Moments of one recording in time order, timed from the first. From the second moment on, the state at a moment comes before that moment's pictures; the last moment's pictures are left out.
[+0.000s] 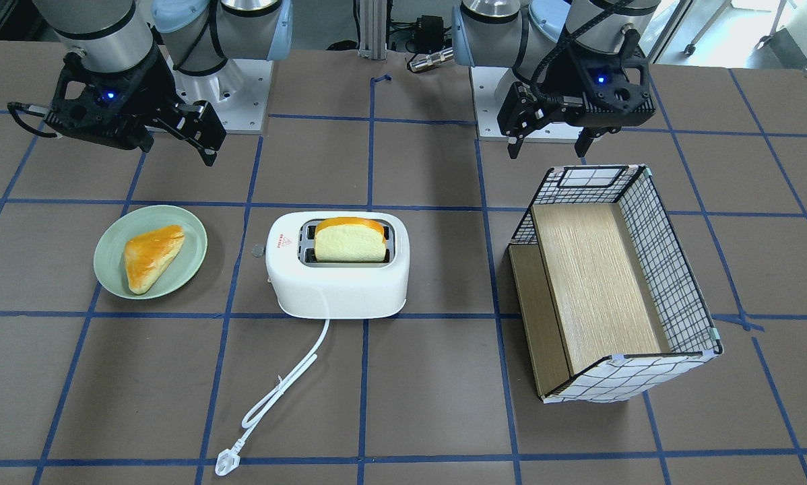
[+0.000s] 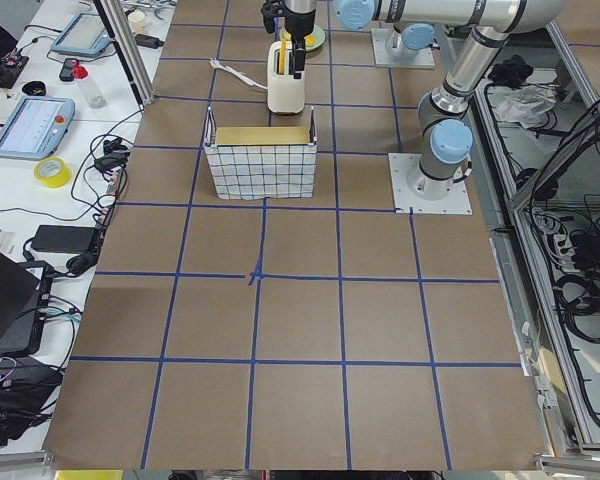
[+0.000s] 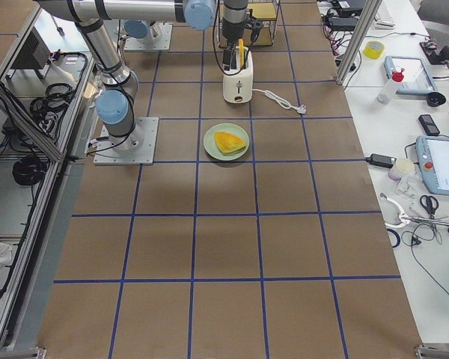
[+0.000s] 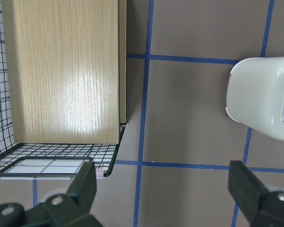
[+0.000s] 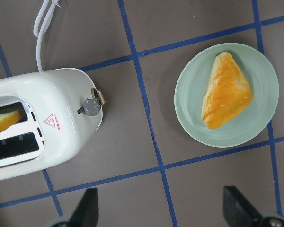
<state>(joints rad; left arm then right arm) -1.58 -1.46 -1.67 -1.53 1.56 -0.10 1.56 -1.64 1.67 -1.53 -1.56 0.22</state>
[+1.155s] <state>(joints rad) -1.58 -1.46 -1.67 -1.53 1.56 -0.10 1.55 -1.64 1.67 -1.55 -1.55 0.19</state>
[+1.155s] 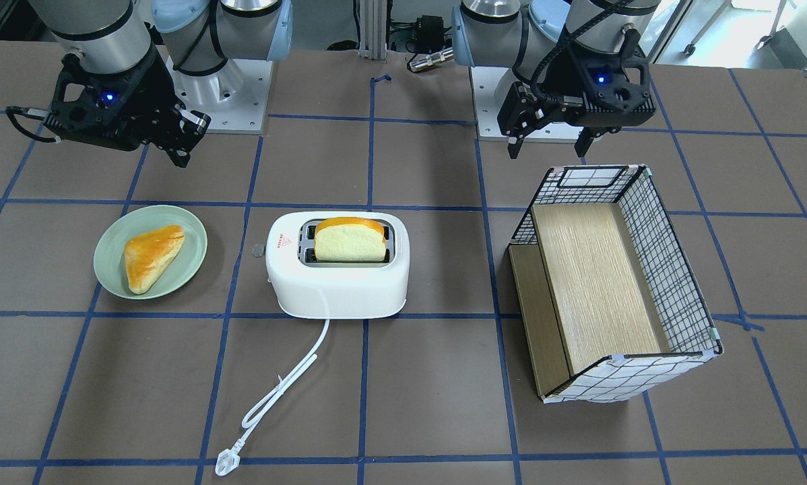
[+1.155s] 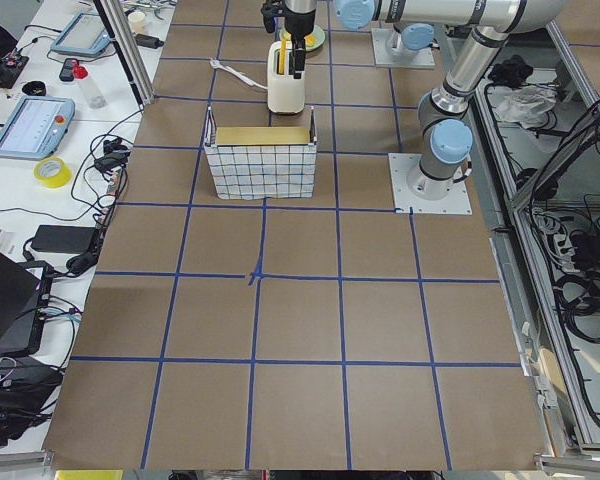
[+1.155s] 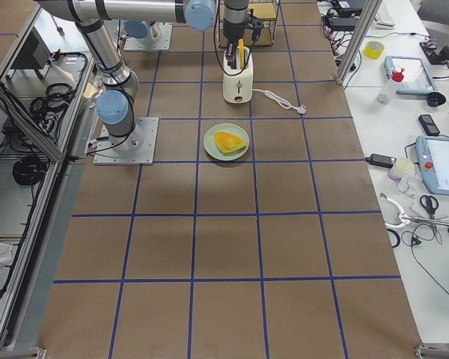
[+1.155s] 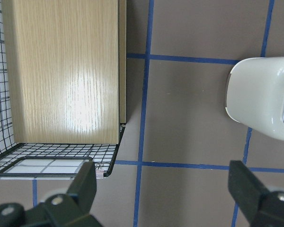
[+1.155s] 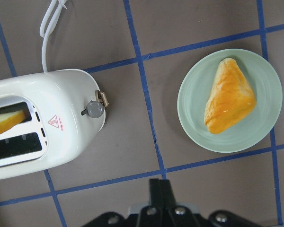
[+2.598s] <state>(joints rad) -1.58 -1.46 -1.67 -1.53 1.56 -0.10 1.38 -1.57 1.88 -1.85 -1.18 0.01</state>
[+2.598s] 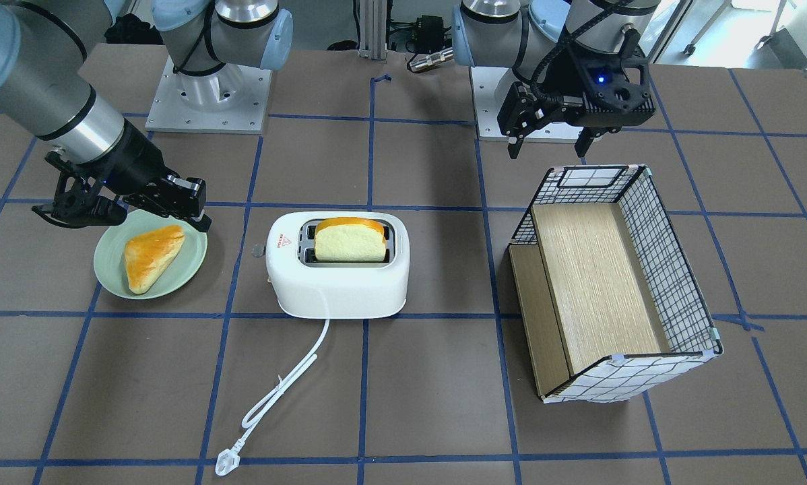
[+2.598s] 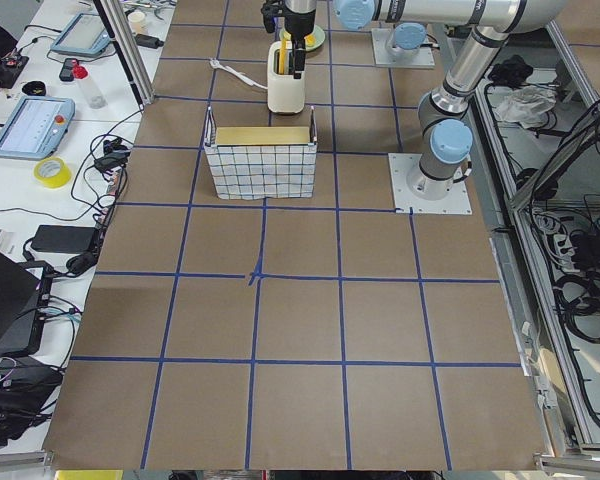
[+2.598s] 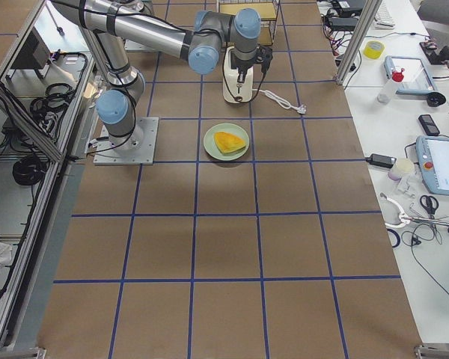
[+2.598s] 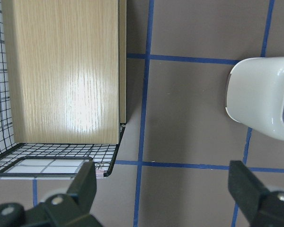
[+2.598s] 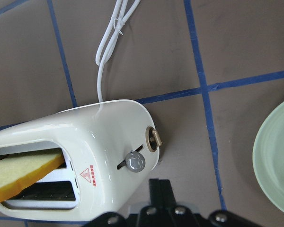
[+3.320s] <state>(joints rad) -1.58 -1.46 -1.67 -1.53 1.56 -0.10 1.38 -1.54 2.01 -2.02 -1.07 0.01</state>
